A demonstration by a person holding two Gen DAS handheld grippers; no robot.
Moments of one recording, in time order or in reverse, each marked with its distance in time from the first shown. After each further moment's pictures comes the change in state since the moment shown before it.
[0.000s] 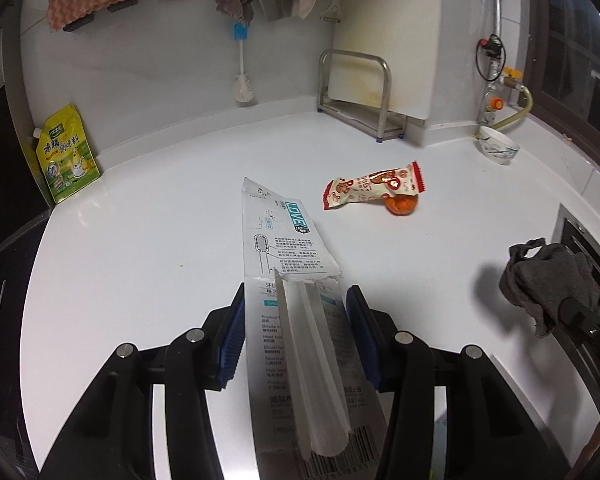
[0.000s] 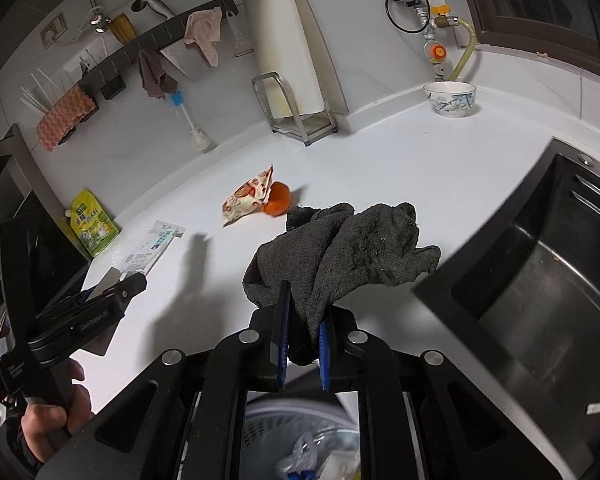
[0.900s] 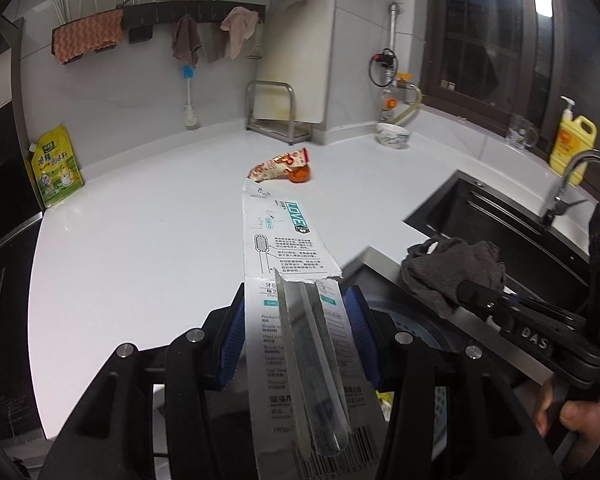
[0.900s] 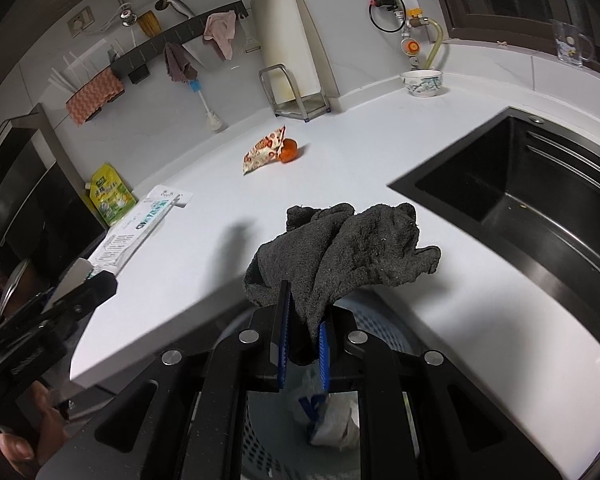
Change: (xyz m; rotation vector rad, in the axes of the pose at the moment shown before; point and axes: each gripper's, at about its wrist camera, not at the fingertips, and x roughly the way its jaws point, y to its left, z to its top) left arm -0.153 -0.014 -0.113 0.126 -0.096 -0.228; right arm -0.099 0.019 -0.111 0.012 -0.005 -0.033
